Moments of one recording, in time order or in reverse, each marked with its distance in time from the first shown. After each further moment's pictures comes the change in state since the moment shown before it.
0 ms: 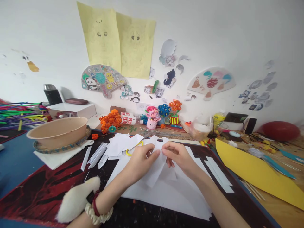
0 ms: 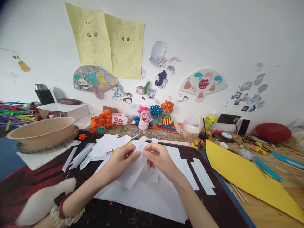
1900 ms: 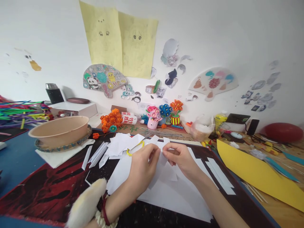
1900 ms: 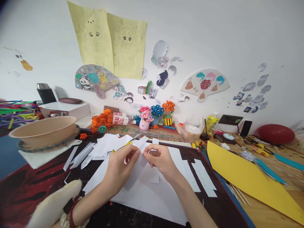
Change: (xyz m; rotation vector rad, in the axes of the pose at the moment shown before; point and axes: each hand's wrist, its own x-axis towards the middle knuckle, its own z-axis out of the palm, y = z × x) left_hand -0.017 0.006 0.019 0.087 0.294 0.168; right_hand -0.001 0.004 0.003 0.031 0.078 0.003
